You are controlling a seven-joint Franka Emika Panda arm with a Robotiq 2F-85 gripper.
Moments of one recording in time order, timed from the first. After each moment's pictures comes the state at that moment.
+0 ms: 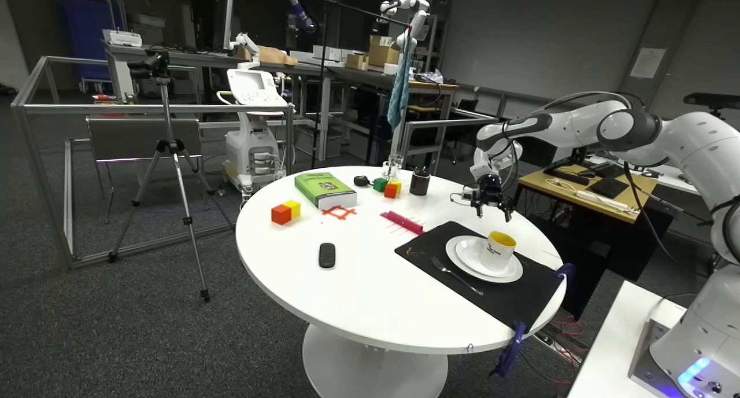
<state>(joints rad) -0.59 1.04 0.35 -1.15 0.22 1.21 -2.60</state>
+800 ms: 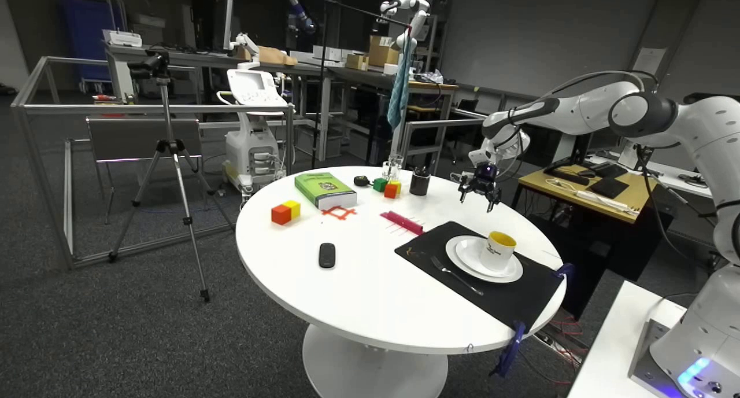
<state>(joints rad) -0.54 0.88 0.24 -1.32 0.45 1.53 -2.59</state>
